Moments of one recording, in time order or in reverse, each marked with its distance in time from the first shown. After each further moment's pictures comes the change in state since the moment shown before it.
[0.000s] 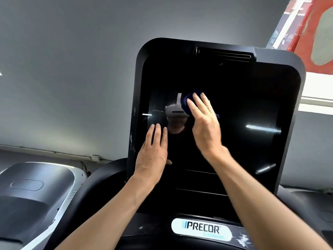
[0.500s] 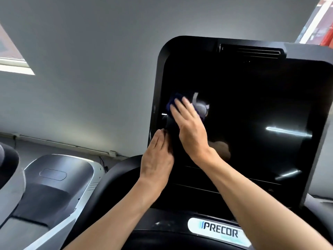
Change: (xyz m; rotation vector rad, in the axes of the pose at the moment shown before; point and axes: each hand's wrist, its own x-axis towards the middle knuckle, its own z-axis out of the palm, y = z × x) left_hand -0.027 -0.023 -0.009 0.389 -0.001 0.059; right_hand -0.006 -0.069 0.049 0.033 -0.100 -0.226
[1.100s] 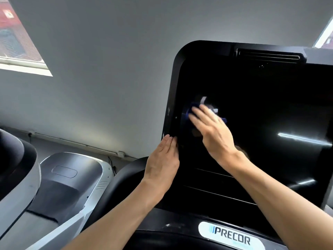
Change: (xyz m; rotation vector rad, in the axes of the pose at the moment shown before) left_hand -0.017 -0.025 0.014 -0.064 0.061 0.093; right_hand -0.007 0.022 -0.021 -0.102 -0.131 -0.129
